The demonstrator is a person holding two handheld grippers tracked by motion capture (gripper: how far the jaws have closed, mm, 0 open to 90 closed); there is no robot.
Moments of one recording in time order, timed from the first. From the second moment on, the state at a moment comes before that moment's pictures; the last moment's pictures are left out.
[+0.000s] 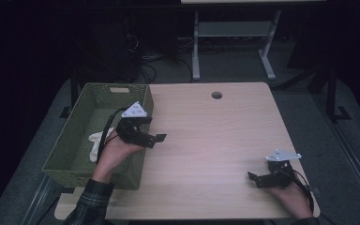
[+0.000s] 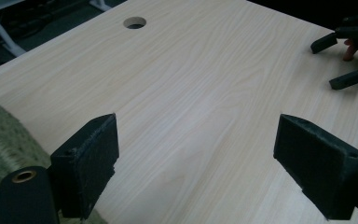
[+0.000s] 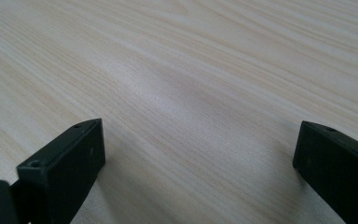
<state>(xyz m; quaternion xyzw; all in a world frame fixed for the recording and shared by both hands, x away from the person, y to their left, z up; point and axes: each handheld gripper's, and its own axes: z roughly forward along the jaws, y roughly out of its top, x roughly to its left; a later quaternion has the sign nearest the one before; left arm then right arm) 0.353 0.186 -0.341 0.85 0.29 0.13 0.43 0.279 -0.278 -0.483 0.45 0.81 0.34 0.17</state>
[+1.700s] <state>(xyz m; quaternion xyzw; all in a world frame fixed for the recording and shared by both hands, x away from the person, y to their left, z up) 0.387 0.292 -0.362 0.84 0.35 0.19 0.36 0.279 -0.278 -0.483 0.45 0.81 0.34 0.17</state>
